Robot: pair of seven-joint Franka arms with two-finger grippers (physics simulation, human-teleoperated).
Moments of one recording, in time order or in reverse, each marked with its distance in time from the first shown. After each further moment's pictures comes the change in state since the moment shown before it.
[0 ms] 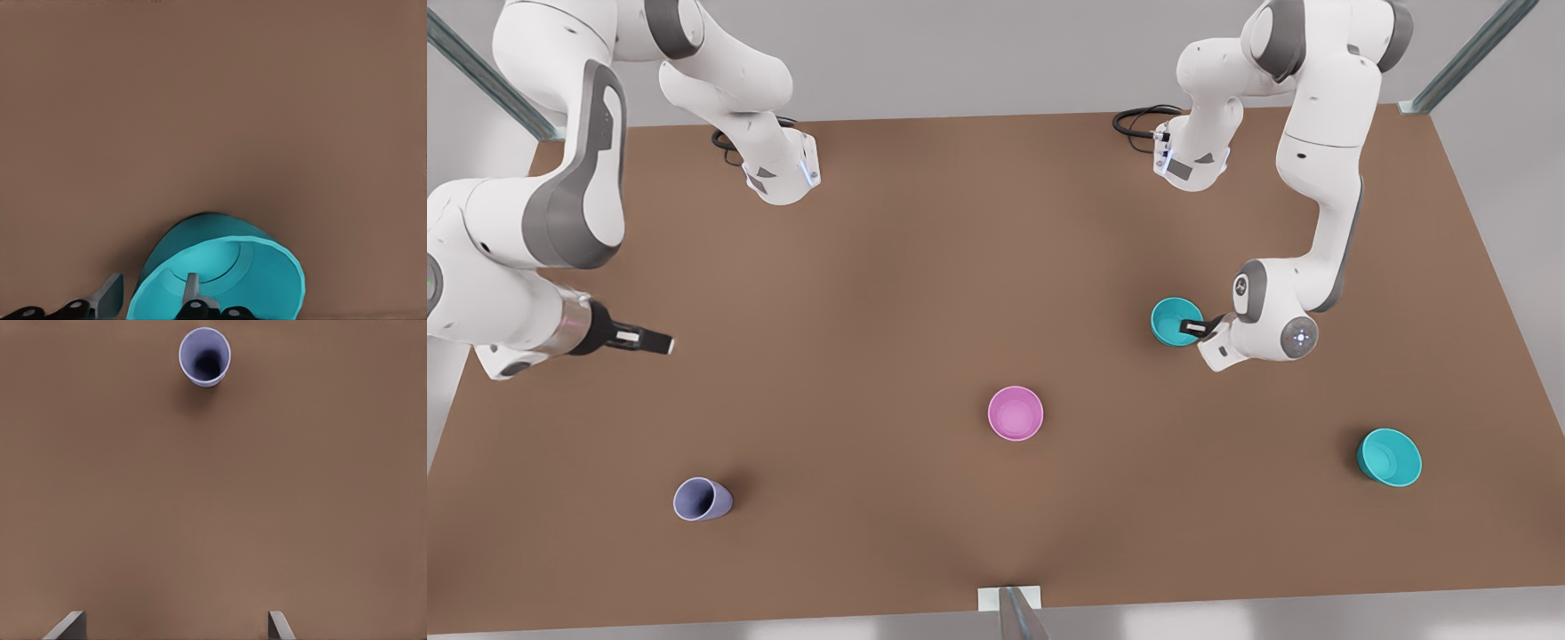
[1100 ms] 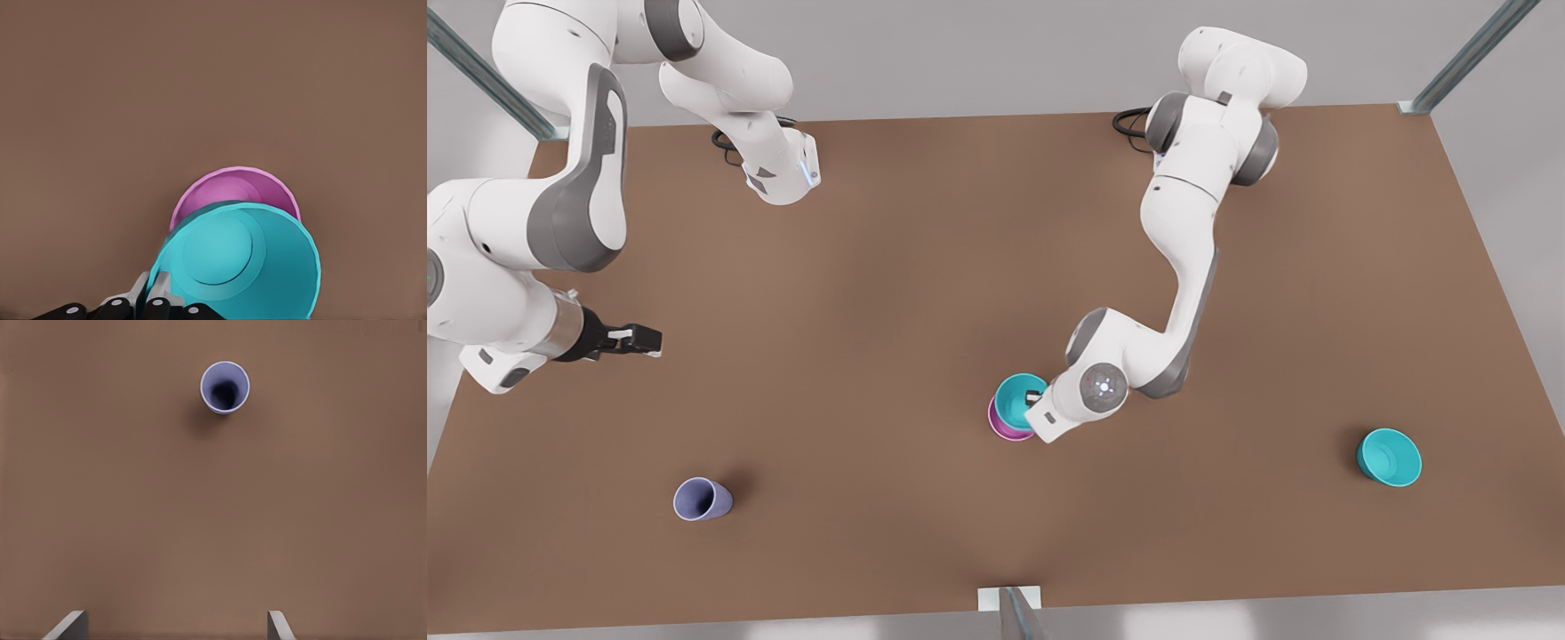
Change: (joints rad) left arm -0.475 0.558 0.028 1.143 0.018 -0.277 -0.612; right arm 0.000 0.009 0.008 0.012 -0.046 0.040 -0.246
